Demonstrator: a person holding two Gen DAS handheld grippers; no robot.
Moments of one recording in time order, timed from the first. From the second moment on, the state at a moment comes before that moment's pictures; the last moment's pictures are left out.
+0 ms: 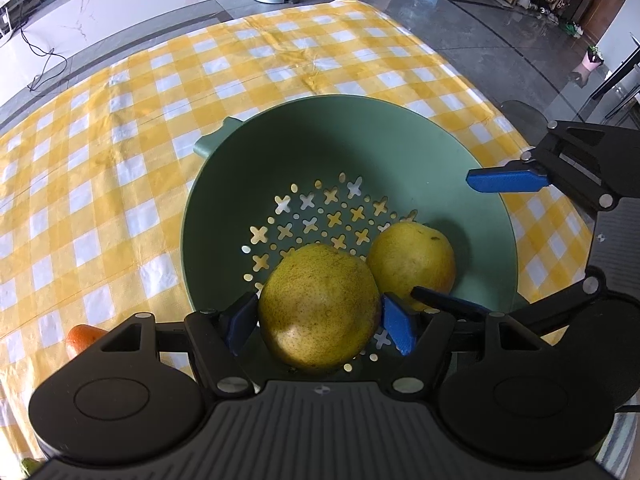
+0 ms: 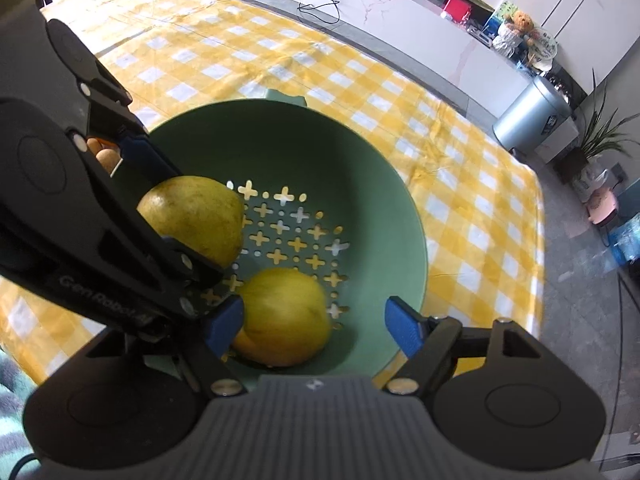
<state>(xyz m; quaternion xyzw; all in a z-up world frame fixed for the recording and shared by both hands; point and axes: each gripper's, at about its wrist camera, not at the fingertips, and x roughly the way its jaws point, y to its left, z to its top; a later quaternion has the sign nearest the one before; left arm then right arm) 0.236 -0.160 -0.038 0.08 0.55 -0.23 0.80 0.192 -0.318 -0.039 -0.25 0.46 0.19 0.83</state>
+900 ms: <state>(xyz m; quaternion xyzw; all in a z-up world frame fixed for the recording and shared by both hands) 0.172 -0.120 0.024 0.05 0.45 -0.21 0.87 0.139 -0.317 -0.002 -0.13 0.39 0.16 0.90</state>
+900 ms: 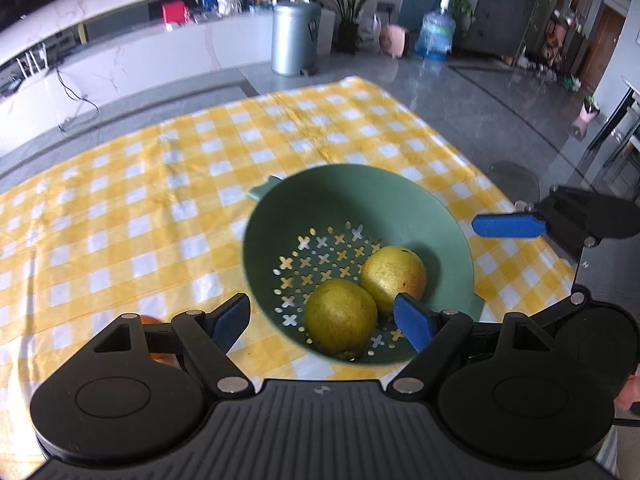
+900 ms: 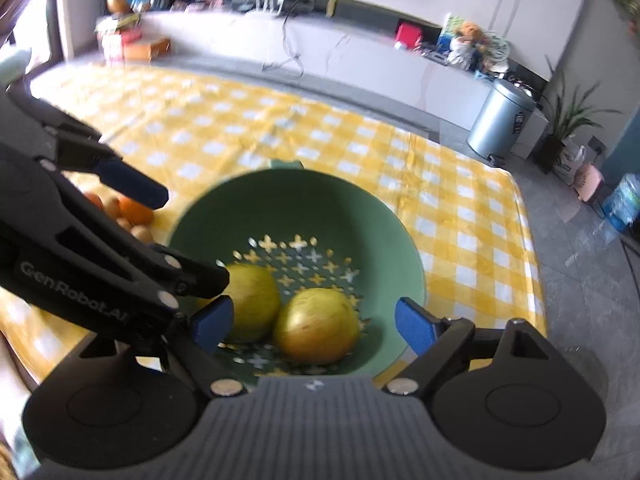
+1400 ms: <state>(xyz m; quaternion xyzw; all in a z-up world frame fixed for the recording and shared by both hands) 0.101 -0.045 0.034 0.02 0.39 -0.15 0.91 0.066 -0.277 -0.006 0.02 0.33 0.11 0.94</state>
